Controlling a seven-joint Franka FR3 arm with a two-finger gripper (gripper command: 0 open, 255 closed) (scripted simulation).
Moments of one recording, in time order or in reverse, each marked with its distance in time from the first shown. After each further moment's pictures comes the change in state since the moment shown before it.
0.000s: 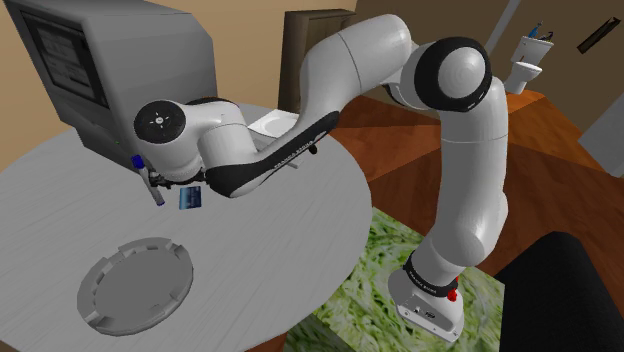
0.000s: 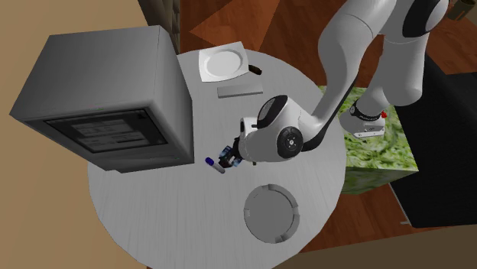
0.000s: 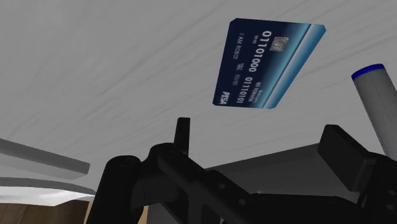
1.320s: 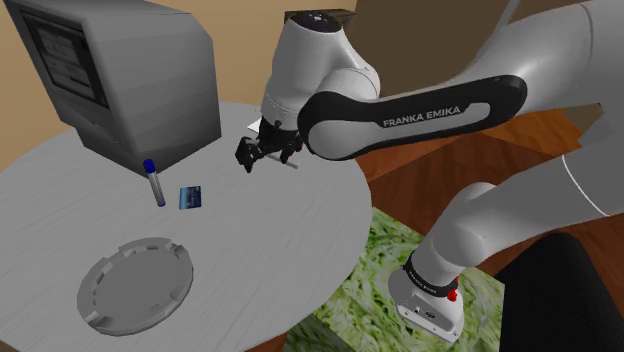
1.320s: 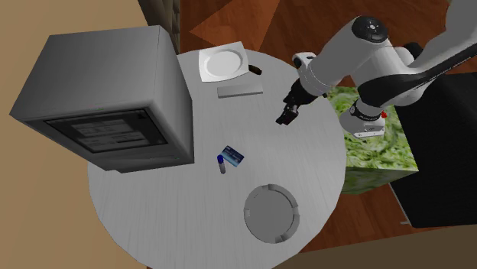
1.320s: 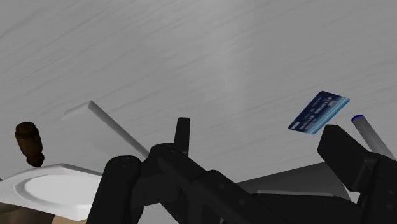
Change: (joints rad) arm -0.005 -0.972 -0.246 -0.619 1.172 0.179 -1.085
